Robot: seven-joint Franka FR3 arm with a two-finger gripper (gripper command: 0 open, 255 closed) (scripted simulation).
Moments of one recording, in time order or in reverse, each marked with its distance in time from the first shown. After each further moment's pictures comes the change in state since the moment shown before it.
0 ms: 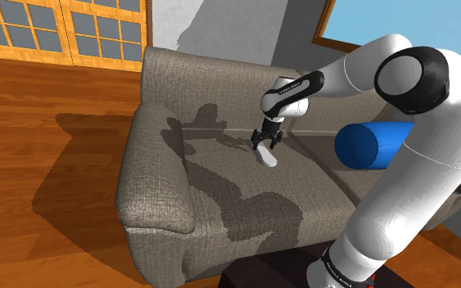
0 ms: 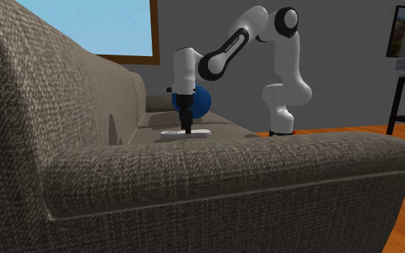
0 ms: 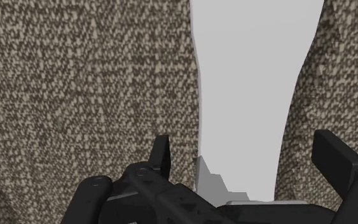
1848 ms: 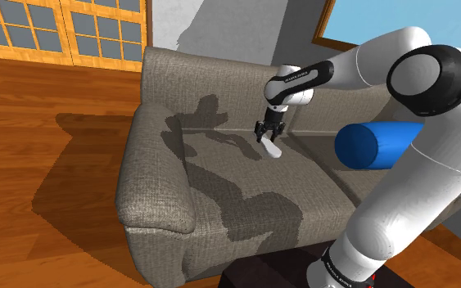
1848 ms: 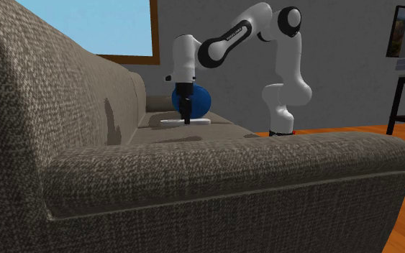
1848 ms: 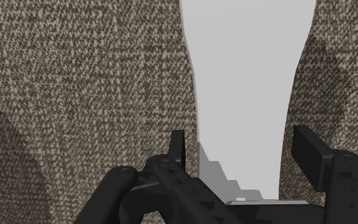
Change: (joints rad) arm 0.002 -0.064 0.000 0.056 -0.021 -0.118 0.017
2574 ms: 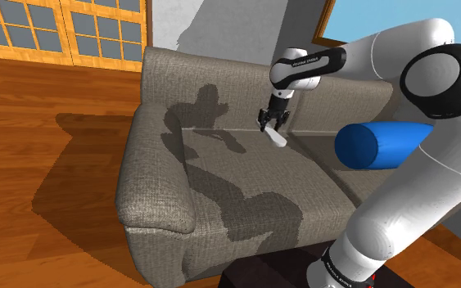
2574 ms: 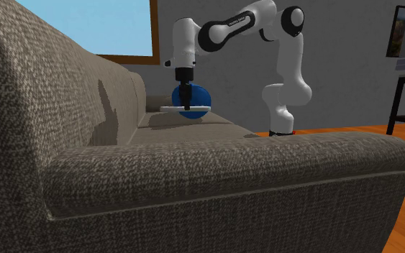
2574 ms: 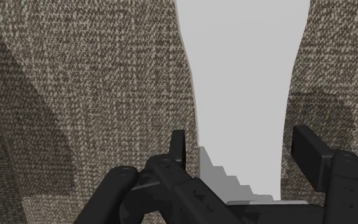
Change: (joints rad) arm 0.000 -0.065 0.001 0.083 -0.017 -0.146 0.012
